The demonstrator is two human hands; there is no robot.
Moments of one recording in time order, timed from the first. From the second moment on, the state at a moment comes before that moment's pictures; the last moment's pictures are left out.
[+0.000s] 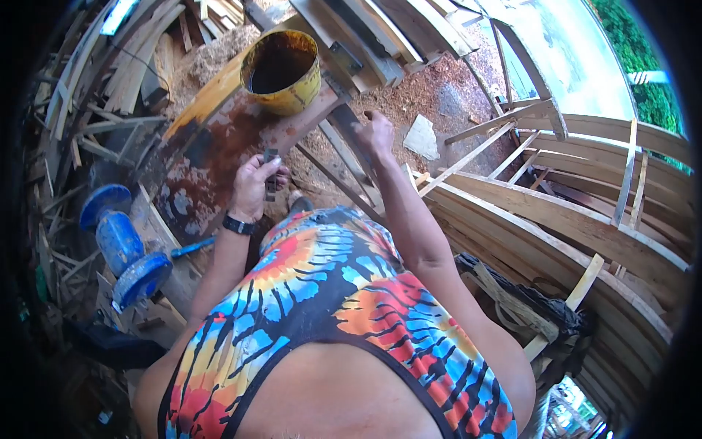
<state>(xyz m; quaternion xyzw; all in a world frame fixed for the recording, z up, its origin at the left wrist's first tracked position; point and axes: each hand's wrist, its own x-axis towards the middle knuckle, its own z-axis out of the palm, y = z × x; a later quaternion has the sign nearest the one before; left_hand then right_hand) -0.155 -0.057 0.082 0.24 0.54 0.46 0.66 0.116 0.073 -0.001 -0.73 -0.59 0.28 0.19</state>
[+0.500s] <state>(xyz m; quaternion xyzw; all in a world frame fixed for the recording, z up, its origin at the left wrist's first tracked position) -0.124 -0.126 0.077 0.18 0.58 0.48 0.63 0.158 0.022 -0.063 -0.56 -0.80 0.10 0.19</state>
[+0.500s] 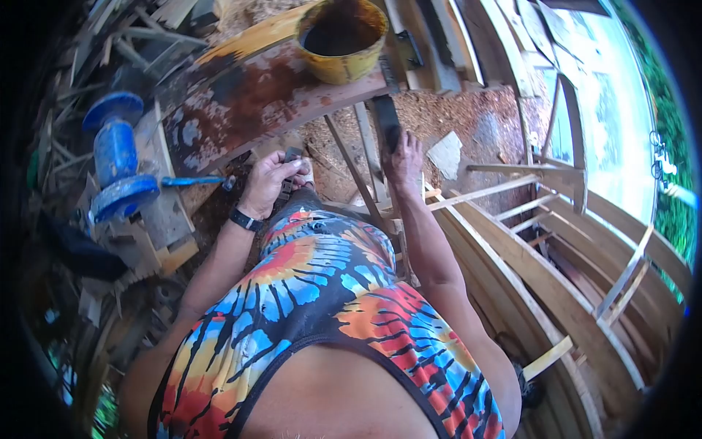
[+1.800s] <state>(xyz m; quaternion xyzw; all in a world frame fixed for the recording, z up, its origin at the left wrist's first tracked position) -0.275 -0.051 0.021 0.07 0.56 0.58 0.59 -0.055 0.258 0.051 -0.43 -0.78 0.43 -0.16</state>
